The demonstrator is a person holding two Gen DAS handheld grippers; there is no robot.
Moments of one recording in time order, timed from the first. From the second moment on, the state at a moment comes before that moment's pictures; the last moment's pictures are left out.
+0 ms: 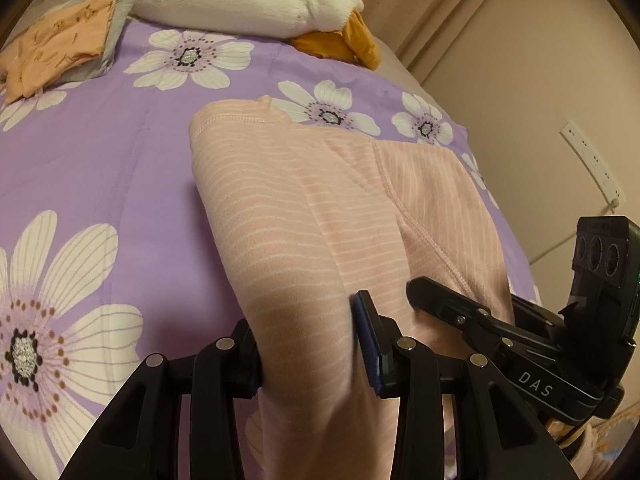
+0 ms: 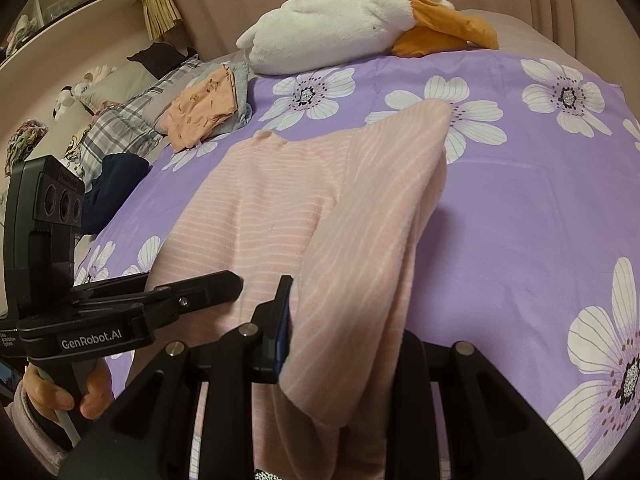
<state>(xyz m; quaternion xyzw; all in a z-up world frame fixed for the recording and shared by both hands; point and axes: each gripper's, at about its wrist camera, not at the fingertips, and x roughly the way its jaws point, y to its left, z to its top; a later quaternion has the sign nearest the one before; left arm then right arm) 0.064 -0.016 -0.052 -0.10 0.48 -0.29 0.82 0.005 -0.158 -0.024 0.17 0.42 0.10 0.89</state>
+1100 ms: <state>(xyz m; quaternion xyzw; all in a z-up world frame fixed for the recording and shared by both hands) 0.095 -0.022 -0.072 -0.10 0.50 -0.28 0.81 0.034 -0.159 -0.046 0.17 0.44 0.10 0.88</state>
